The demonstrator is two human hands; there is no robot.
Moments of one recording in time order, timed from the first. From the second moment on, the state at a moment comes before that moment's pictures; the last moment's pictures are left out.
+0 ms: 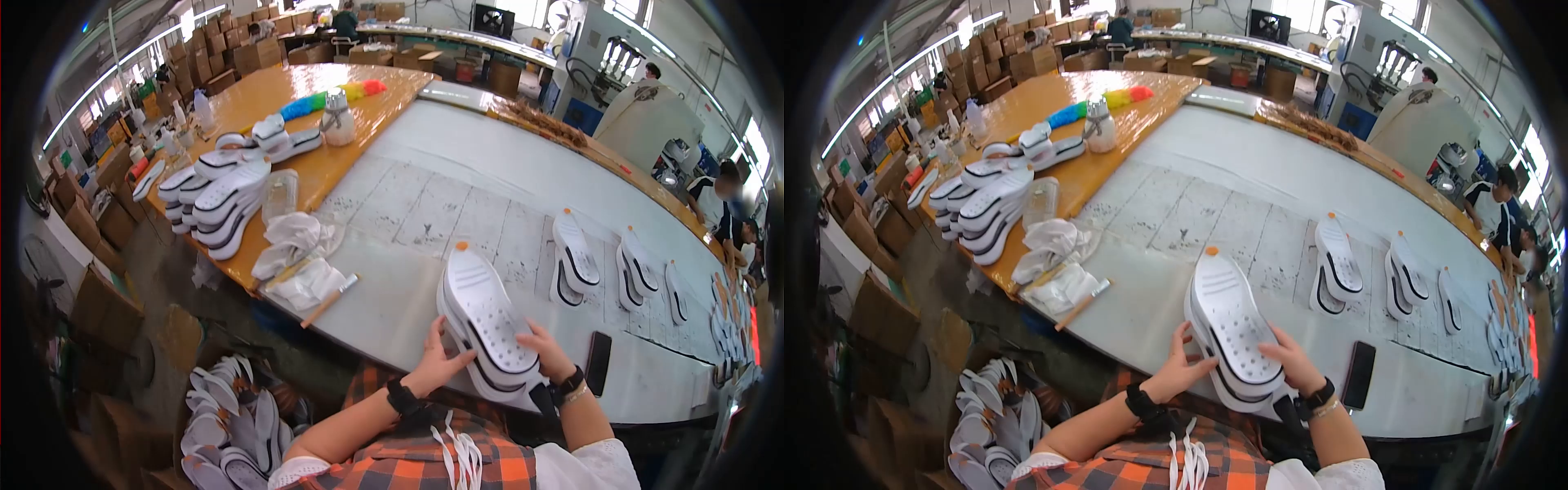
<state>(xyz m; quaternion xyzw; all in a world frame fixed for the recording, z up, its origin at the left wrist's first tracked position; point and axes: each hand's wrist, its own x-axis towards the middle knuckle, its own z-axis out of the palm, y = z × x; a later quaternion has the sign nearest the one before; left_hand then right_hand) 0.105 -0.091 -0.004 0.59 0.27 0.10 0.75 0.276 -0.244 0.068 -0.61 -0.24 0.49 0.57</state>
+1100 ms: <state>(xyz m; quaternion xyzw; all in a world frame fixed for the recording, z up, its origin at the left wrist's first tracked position) 0.050 -0.085 0.070 0.65 0.16 0.08 0.74 0.238 -0.292 -0.010 -0.43 -0.08 0.65 0.62</state>
